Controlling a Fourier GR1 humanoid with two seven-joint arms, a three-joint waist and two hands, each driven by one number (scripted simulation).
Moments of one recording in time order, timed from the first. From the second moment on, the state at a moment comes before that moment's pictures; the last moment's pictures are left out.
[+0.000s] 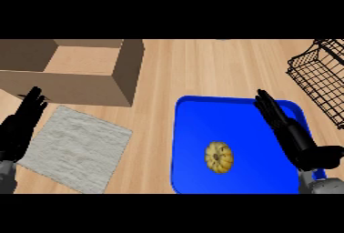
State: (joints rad) left arm -0.09 0.60 -0.09 -1.34 0.40 0.17 0.00; right arm -0.07 -0.41 0.23 -1.57 -0.27 0.05 -0.10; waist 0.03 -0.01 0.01
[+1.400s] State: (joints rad) left arm 0.07 0.36 -0.25 -1.39 0.23 0.41 -0.07; right arm 0.25 -0.39 0.43 -2.11 1.05 -0.37 0.51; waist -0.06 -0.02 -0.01
